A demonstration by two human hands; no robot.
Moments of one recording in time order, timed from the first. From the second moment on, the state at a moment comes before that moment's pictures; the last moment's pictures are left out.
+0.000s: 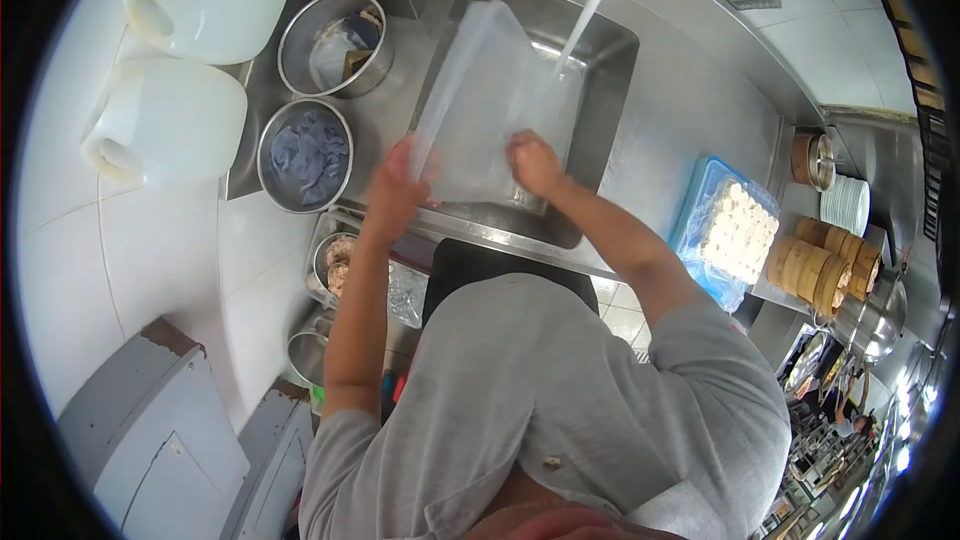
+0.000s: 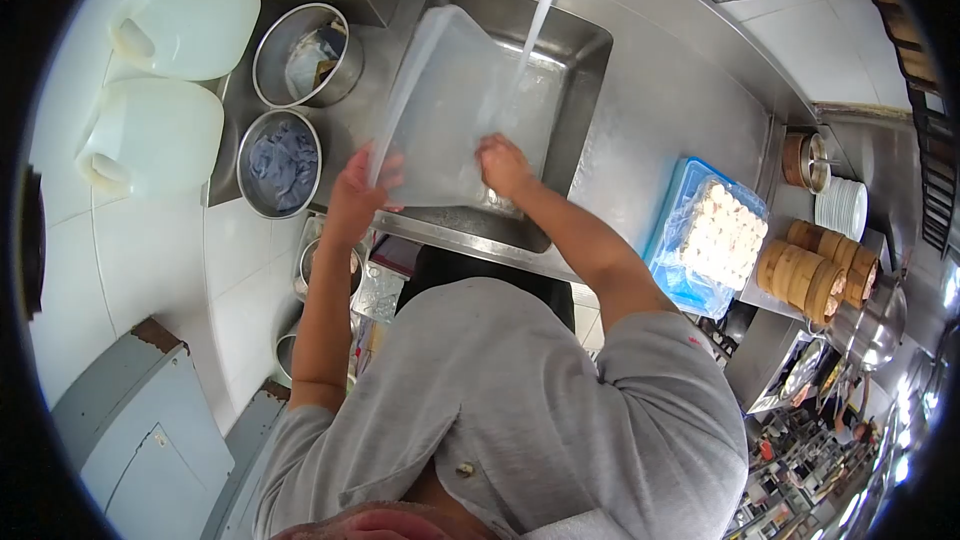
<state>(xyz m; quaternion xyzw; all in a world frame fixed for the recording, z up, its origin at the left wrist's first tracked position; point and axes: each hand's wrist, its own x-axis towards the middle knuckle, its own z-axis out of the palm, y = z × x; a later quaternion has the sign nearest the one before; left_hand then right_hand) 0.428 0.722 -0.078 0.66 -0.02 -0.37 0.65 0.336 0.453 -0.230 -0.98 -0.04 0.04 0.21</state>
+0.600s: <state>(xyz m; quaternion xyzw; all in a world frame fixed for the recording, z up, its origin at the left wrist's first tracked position) 0.405 0.717 -0.064 0.71 -0.02 -0.42 0.56 0.336 0.438 -0.267 -0.97 -0.06 0.16 0.16</state>
